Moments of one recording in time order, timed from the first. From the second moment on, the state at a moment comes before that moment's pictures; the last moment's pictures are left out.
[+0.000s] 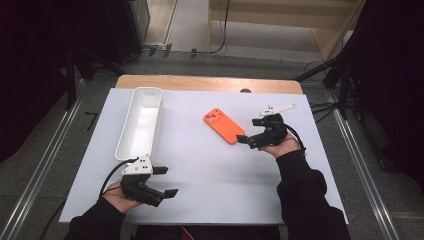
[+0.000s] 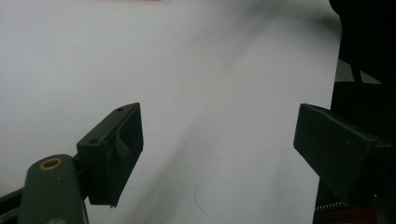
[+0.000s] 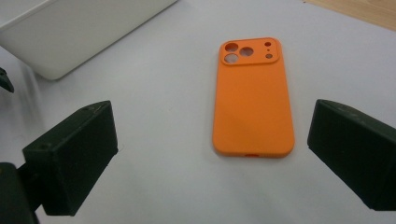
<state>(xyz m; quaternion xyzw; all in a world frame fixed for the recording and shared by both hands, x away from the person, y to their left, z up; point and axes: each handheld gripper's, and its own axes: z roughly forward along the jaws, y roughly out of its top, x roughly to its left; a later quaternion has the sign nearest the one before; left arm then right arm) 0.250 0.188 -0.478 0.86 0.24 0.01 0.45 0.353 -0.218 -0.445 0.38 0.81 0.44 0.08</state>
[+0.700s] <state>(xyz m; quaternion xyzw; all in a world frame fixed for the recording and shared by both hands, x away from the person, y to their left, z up) 0.247 0.192 -0.479 0.86 0.25 0.02 0.45 0.389 -0.211 -0.448 0.39 0.81 0.43 0.09</state>
